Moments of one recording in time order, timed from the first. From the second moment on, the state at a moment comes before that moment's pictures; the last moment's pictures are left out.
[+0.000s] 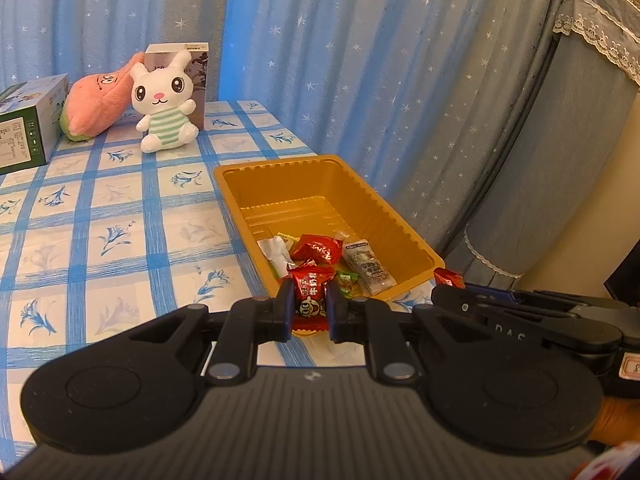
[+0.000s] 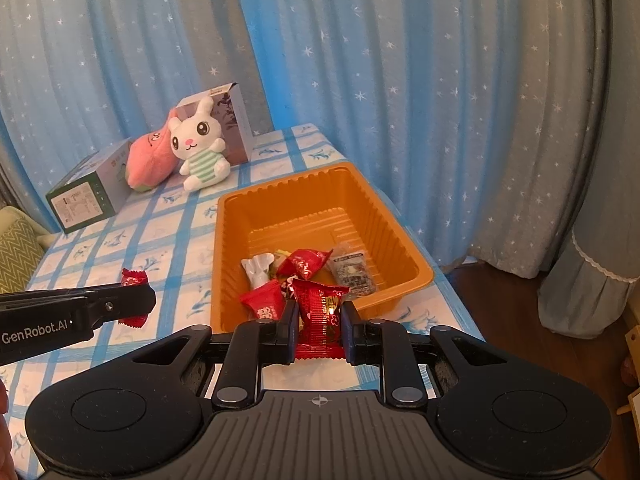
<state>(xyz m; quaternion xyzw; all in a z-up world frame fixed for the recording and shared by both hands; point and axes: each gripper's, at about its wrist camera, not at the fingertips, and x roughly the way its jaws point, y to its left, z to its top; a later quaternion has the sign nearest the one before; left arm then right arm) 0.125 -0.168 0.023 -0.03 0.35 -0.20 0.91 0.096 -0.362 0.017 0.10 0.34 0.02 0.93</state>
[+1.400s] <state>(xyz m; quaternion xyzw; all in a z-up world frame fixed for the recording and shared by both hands) 0.253 -0.210 -0.006 -0.02 0.39 -0.21 0.90 0.223 -0.387 -0.008 0.05 0.37 0.05 0.93</state>
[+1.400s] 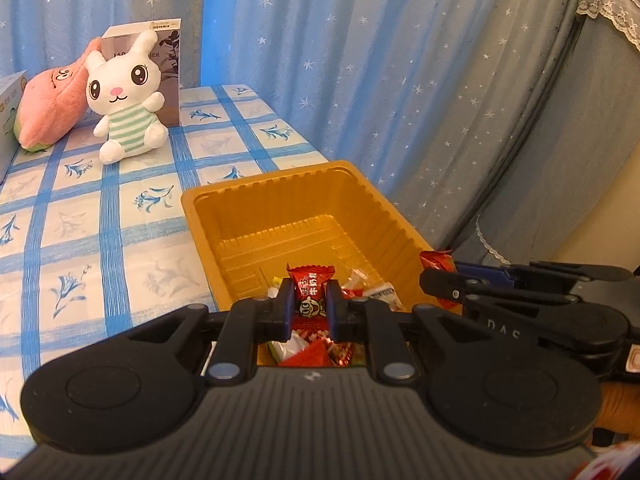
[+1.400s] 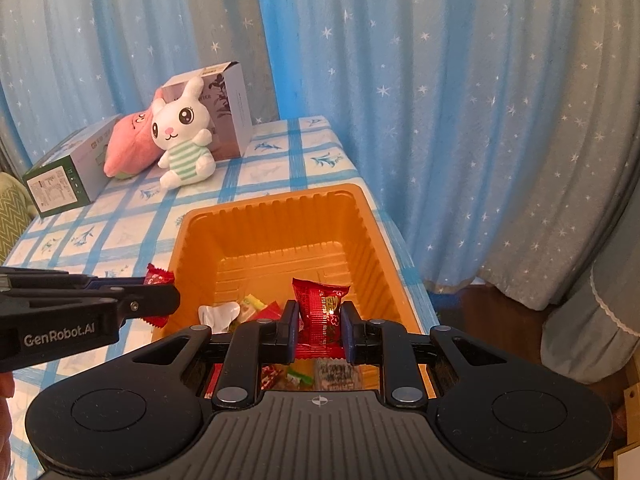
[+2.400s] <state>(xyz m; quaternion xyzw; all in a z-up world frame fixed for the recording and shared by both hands) 0.329 -0.212 -0.024 -0.02 0.41 -0.19 0.89 0.296 -0.383 -0.021 0.05 0.39 0.06 0.92</state>
